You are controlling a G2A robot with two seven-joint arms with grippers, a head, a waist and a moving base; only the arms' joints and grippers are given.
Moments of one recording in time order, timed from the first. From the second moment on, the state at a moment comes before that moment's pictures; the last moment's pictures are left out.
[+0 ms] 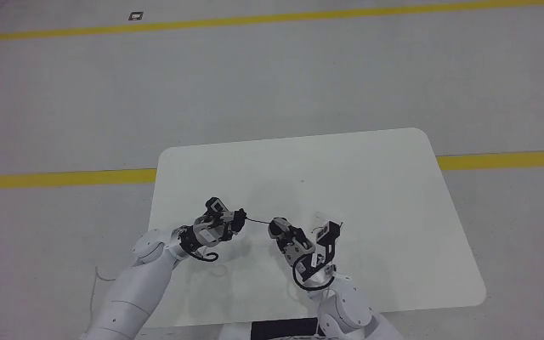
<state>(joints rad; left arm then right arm) 1.43 -1.11 -1.23 -1.29 -1.02 0.05 -1.35 -1.81 -1.35 0.95 -1.77 0.52 -0.25 0.07</state>
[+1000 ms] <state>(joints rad) 1.43 -1.11 -1.23 -1.29 -1.02 0.05 -1.35 -1.82 -1.35 0.97 -1.78 0.51 -0.24 0.08</state>
